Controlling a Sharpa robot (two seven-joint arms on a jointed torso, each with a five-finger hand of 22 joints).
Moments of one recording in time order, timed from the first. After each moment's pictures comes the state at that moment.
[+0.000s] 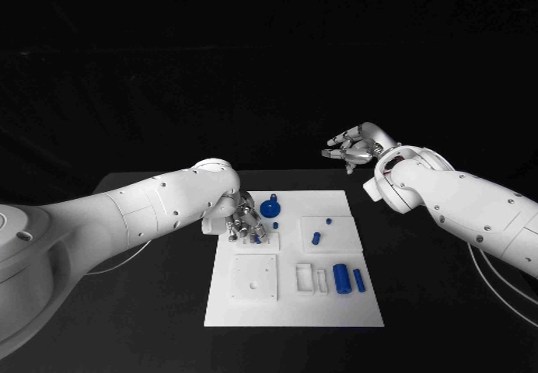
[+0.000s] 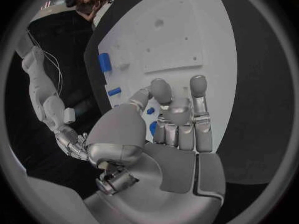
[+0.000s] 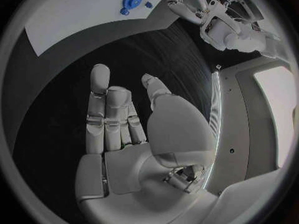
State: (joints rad) left arm 1.40 -0.30 -0.23 0.90 -0.83 0.44 -0.51; left_hand 1.04 0.07 0.26 -0.13 0.47 1.20 0.07 0.14 1.11 1.49 -0.07 0.77 0.45 1.42 -0.12 1.22 0.72 0.09 1.28 -0.09 0.49 1.31; right arm 1.13 -0.69 0.31 1.20 -1.15 -0.38 -0.13; right_hand 1.28 -0.11 0.08 0.01 0.45 1.00 0.12 0.06 0.06 0.97 0.03 1.07 0.77 1.39 -0.05 0.82 0.99 0.13 1.47 -0.07 0.35 1.01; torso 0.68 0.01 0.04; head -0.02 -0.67
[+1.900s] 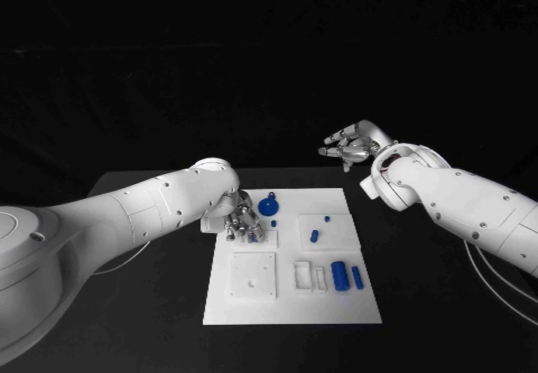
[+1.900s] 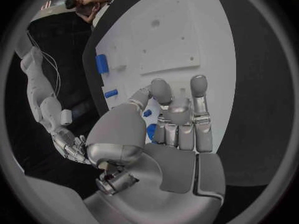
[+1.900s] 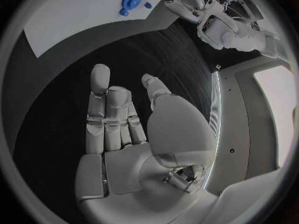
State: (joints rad) left arm 1.39 -0.26 -0.23 0.84 -0.85 0.48 -0.50; left_hand 1.04 0.07 0.26 -0.13 0.45 1.20 0.07 0.14 1.11 1.49 -0.07 0.77 0.45 1.42 -0.12 1.22 0.71 0.07 1.28 -0.09 0.49 1.31; right arm 1.13 -0.69 0.31 1.20 -1.15 -0.37 -0.13; right_hand 1.28 -0.11 0.08 0.01 0.45 1.00 0.12 0.06 0.06 0.97 0.03 1.07 0.77 1.39 -0.05 0.82 0.99 0.14 1.47 -0.07 0.35 1.01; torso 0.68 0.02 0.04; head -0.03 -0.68
